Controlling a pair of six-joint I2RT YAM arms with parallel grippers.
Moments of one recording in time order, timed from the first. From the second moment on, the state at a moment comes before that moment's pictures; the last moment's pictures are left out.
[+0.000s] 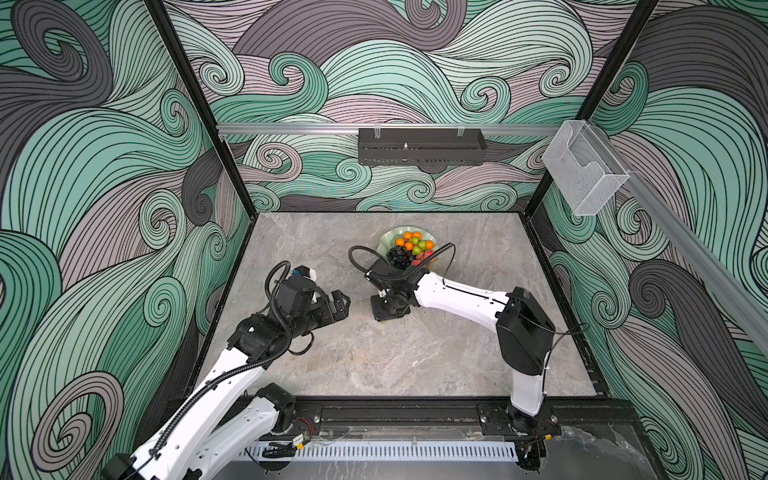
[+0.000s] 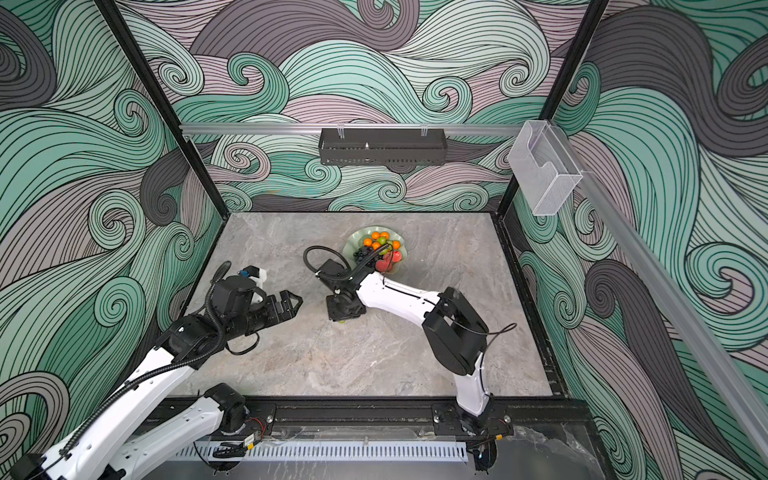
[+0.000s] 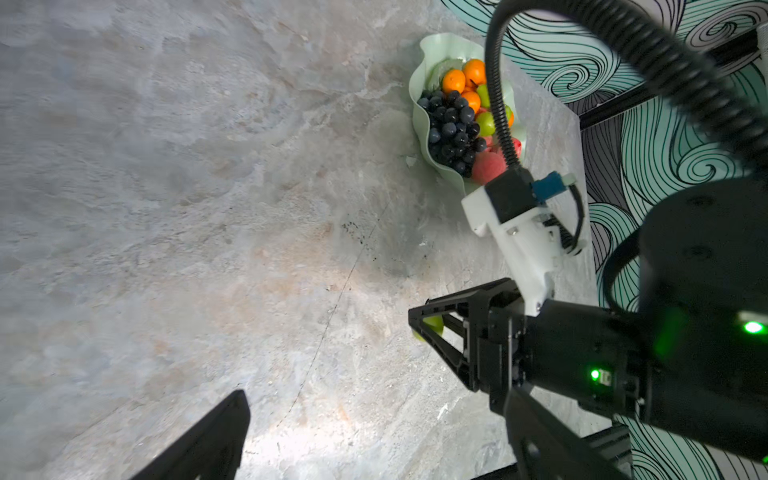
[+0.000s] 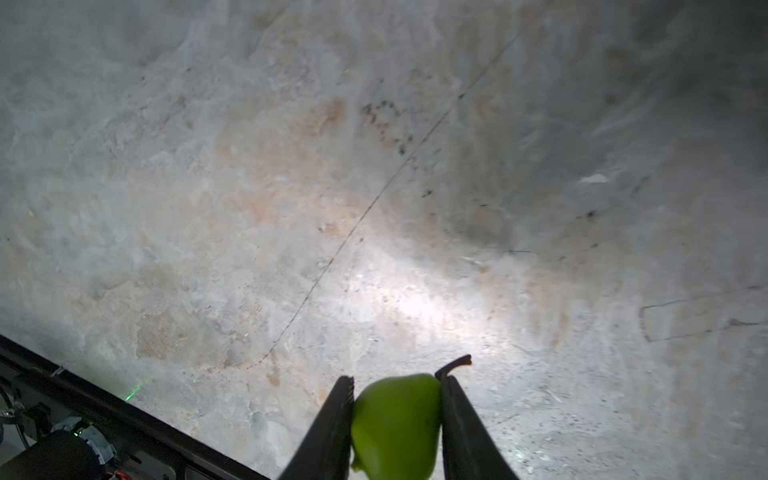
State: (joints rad) left arm -0.50 0.84 0.84 -0.74 0.04 -0.77; right arm 0.90 1.90 1.49 -0.82 -0.05 0.63
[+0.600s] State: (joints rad) left arm -0.50 1.32 1.09 -0.50 0.17 -0.73; right arm 0.53 1.91 1.69 -0.83 -0.07 0.51
